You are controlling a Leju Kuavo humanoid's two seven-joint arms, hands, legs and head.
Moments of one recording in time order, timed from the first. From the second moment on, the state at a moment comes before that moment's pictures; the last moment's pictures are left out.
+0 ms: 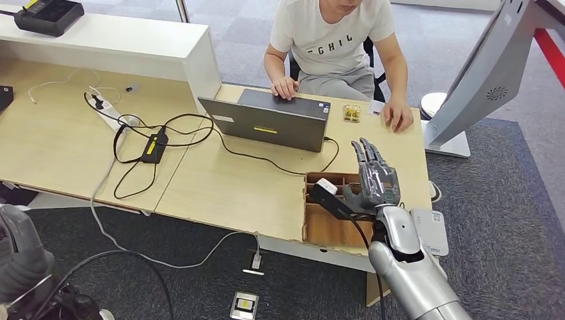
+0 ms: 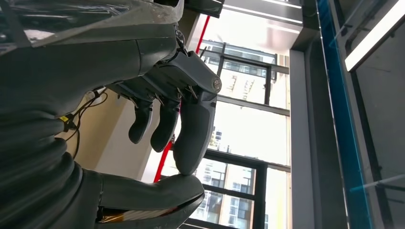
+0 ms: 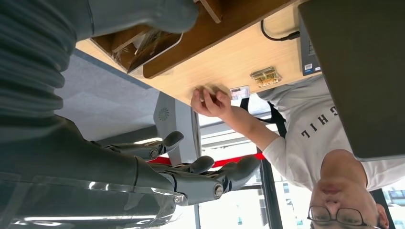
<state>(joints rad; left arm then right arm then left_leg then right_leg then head) 0.34 -0.12 -0.11 -2.28 0.38 0.69 -0.70 -0.64 0.00 0.65 -0.86 1.10 -0.31 0.11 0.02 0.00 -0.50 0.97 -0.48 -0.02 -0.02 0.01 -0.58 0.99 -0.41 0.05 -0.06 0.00</state>
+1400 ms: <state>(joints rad) 0.34 -0.13 -0.11 -2.28 0.40 0.69 -0.70 -0.67 -0.03 0.65 -0.69 1.12 -0.31 0.15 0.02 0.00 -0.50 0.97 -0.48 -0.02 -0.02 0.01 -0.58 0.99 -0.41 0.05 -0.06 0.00</state>
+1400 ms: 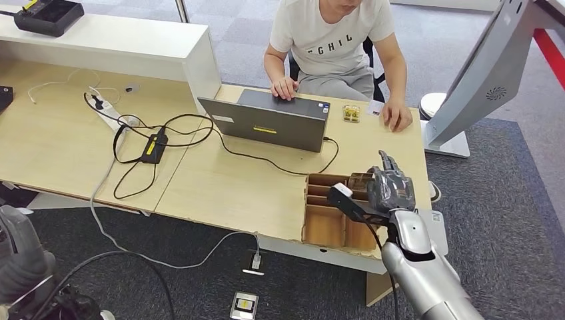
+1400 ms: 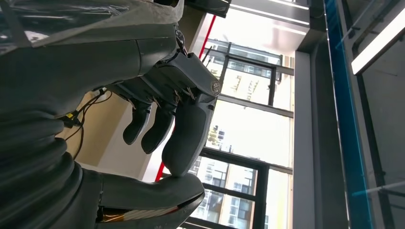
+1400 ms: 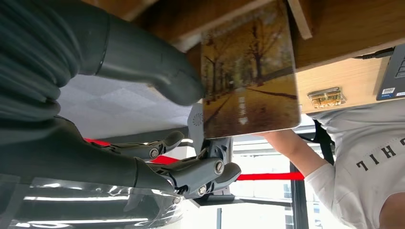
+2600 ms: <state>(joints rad) 0.32 -0.13 -0.11 -2.25 0.42 0.69 -0.70 -0.68 -0.09 0.63 -0.77 1.24 -0.31 0.24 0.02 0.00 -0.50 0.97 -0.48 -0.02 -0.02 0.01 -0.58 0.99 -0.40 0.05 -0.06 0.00</state>
